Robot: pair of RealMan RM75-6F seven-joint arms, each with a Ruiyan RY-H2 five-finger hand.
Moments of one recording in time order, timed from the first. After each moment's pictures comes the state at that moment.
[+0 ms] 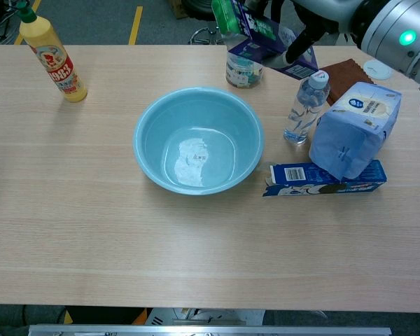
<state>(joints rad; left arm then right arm) -0.03 -0.91 -0.05 -1.85 1.47 1.51 0.05 0.85 -1.19 0.20 -1.81 -1.12 0.99 -0.29</state>
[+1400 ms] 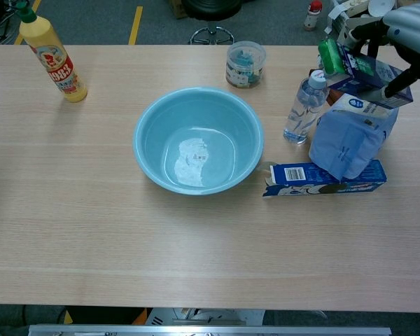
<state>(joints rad) -0.06 -0.94 -0.04 -1.85 1.47 1.47 0.07 0.61 -1.05 0.07 -1.73 -1.35 1.01 -0.11</state>
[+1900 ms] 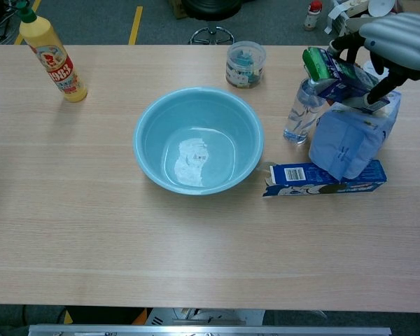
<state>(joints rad) -0.06 -0.94 -0.04 -1.85 1.46 1.47 0.06 0.64 -1.08 0.09 -1.72 -1.32 0.96 -0.17</state>
